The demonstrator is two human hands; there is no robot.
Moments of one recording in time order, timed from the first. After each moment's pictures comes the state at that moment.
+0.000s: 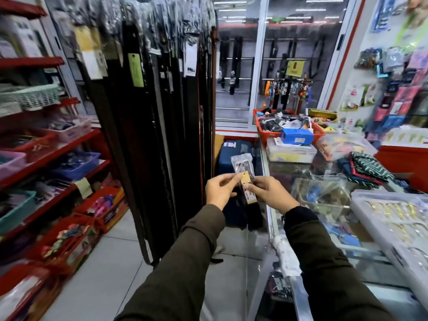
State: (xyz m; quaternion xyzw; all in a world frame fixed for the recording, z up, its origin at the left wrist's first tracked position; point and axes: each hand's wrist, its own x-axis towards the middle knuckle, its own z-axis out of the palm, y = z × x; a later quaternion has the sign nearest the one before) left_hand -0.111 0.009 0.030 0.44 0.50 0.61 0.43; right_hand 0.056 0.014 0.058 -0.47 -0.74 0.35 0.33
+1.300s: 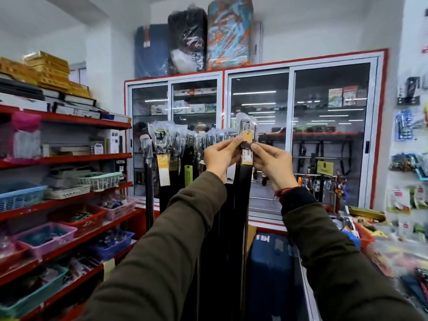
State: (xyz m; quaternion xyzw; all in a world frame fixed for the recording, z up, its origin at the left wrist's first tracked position) left_hand -0.185 0.000 0.373 0.44 0.31 0.77 0.35; right_hand -0.059 0.045 0.356 -0.17 -0.57 0.48 0.65
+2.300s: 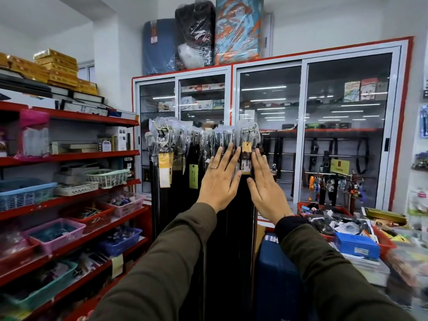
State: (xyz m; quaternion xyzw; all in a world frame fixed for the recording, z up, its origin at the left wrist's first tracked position) left_hand -0.245 0.058 0.297 0.69 0.54 0.39 -0.29; right_hand -0.083 0.100 0.279 -0.27 -0.82 -0.06 0.50
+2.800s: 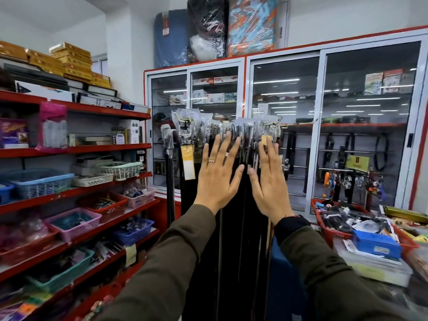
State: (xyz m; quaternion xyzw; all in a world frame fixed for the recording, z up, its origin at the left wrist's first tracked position) left_hand -0.288 0.023 0.290 0.62 0.55 0.39 -0.40; right_hand -0.134 0.080 0.274 -0.24 -0.78 -0.09 0.58
